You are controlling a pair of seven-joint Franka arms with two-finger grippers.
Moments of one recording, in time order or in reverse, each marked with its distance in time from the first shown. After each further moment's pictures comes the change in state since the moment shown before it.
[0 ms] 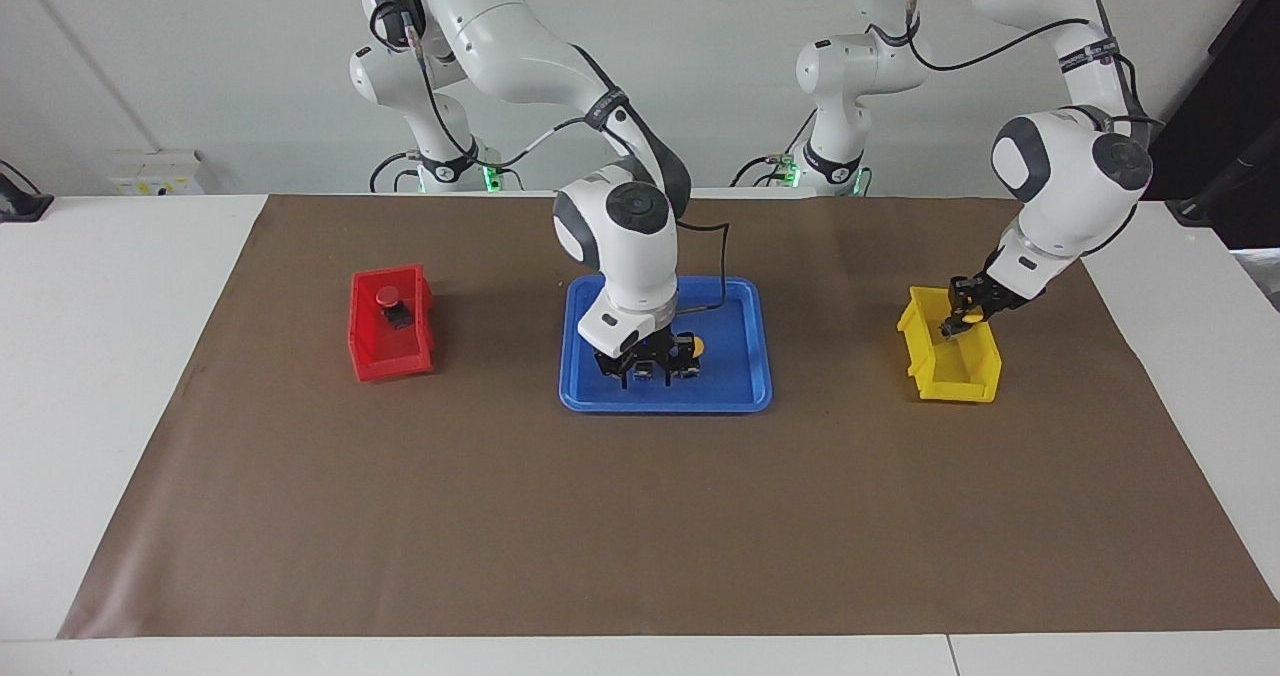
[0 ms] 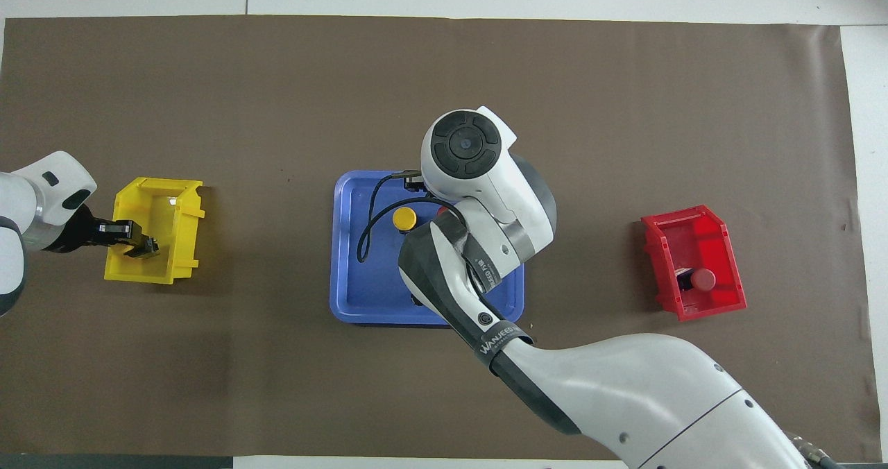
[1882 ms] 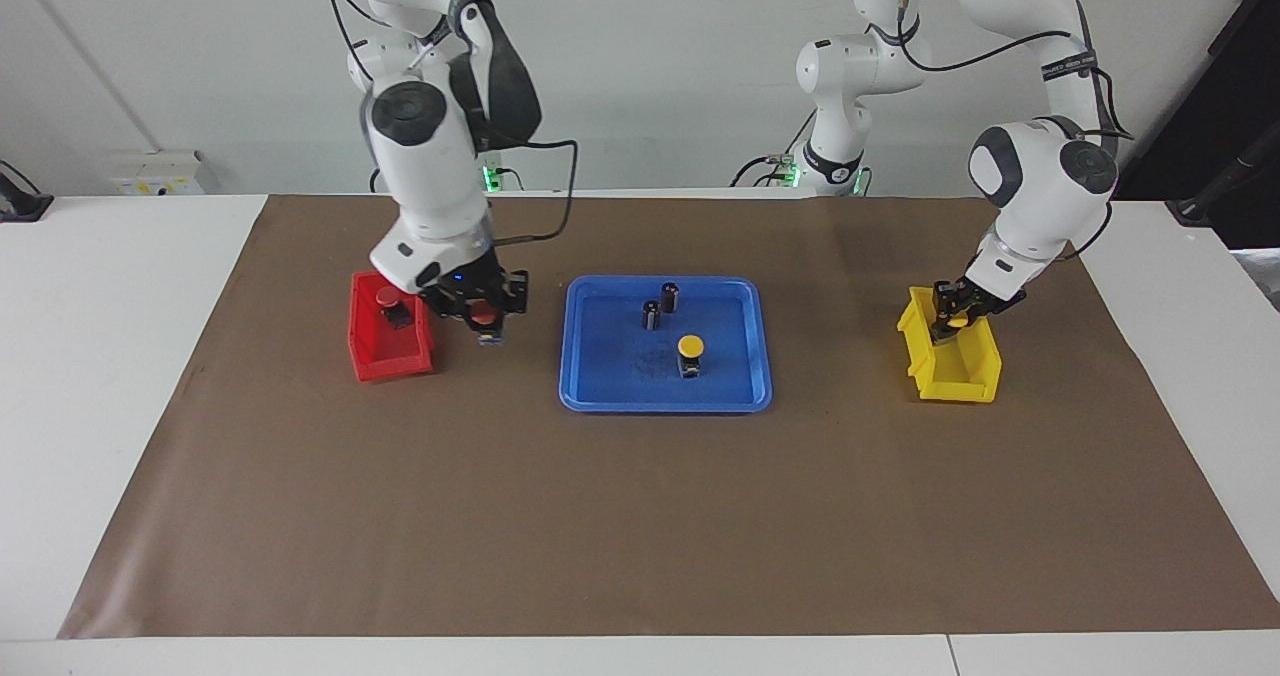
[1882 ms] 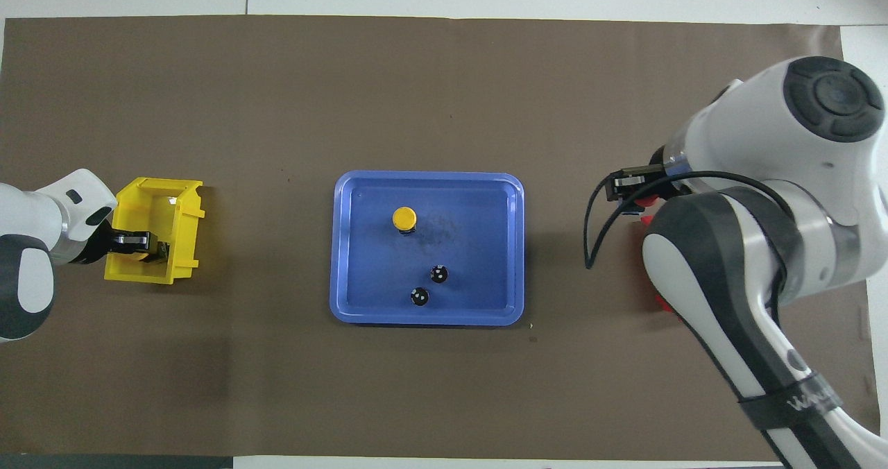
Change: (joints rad) left arm -0.006 -0.016 -0.006 -0.106 0.000 0.125 0.001; right arm -0.417 -0.501 -0.001 -0.353 0.038 -0.260 -0.470
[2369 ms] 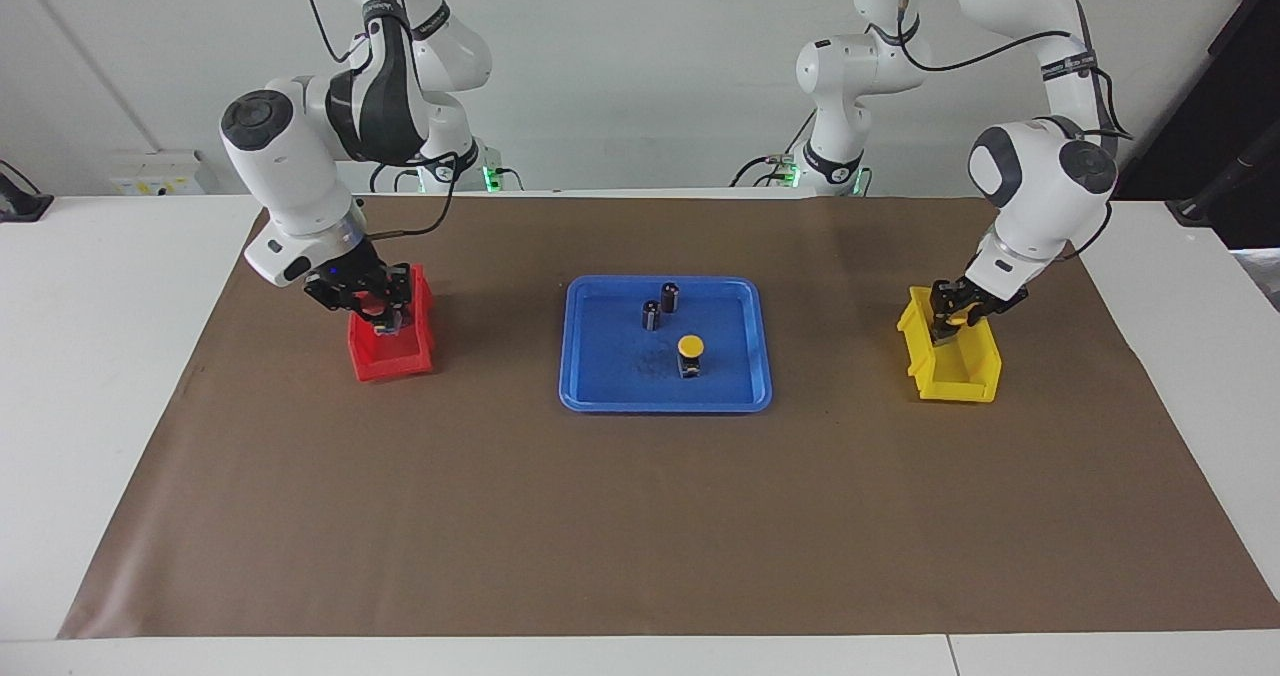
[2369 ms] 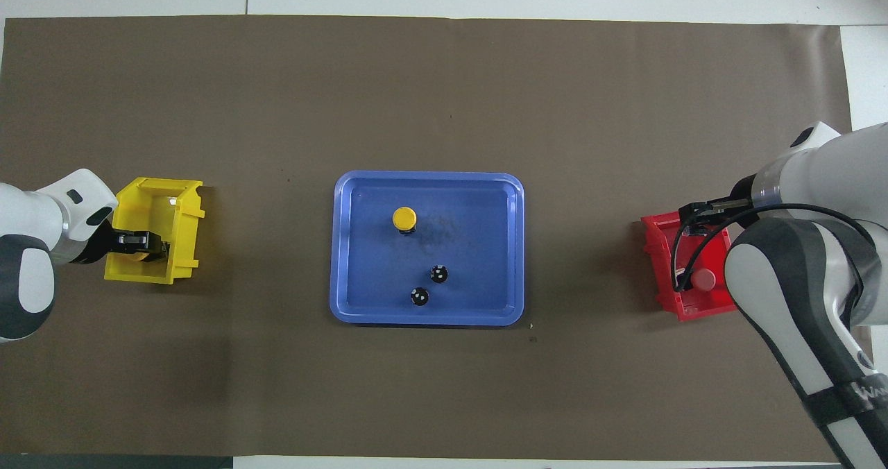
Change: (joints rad) left arm 0.000 0.000 -0.002 0.000 0.000 0.001 0.000; right arm -0.170 -0.063 0.002 -0.221 0.002 0.175 -0.183
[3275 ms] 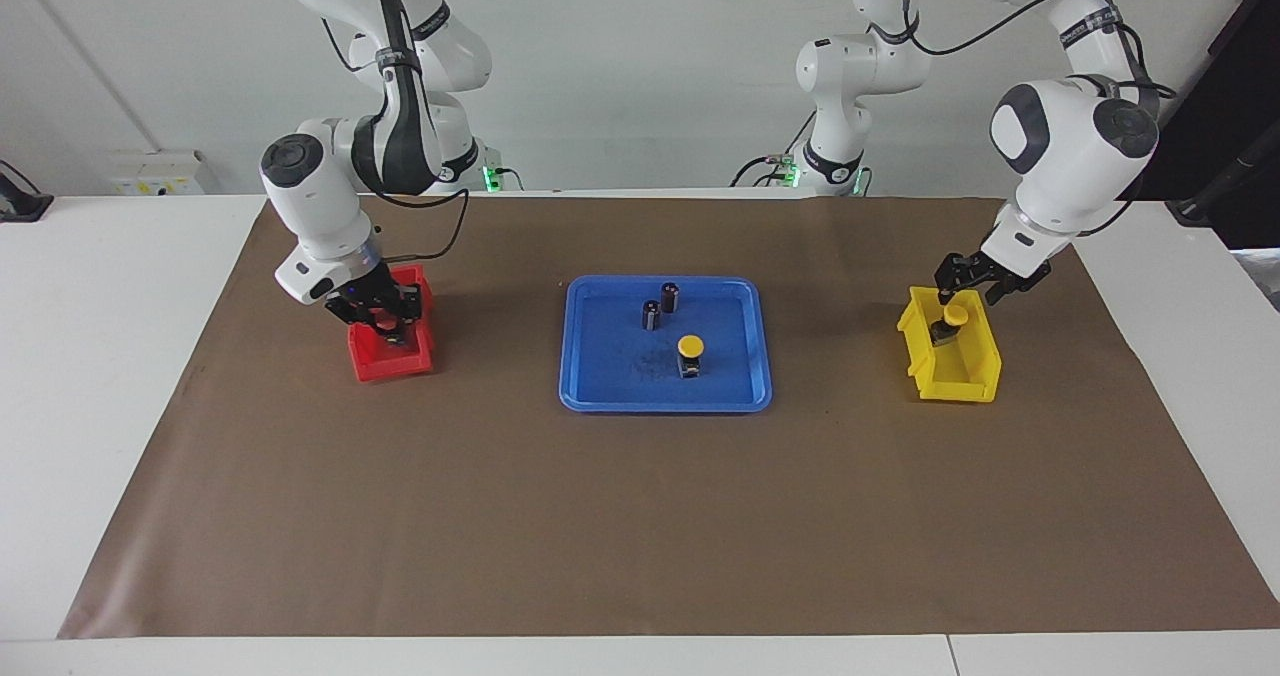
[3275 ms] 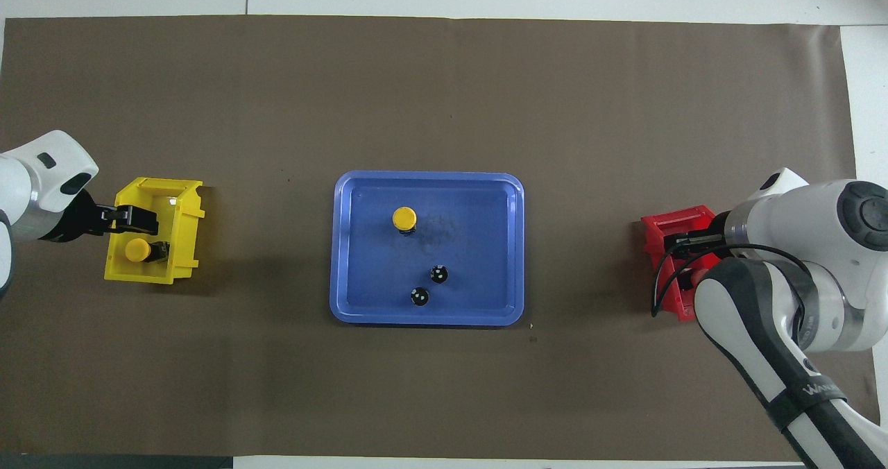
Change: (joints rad) left arm -0.117 -0.042 -0.021 0.219 -0.004 -0.256 -0.194; right arm -0.016 0.000 0.002 -0.207 0.000 0.209 -0.018
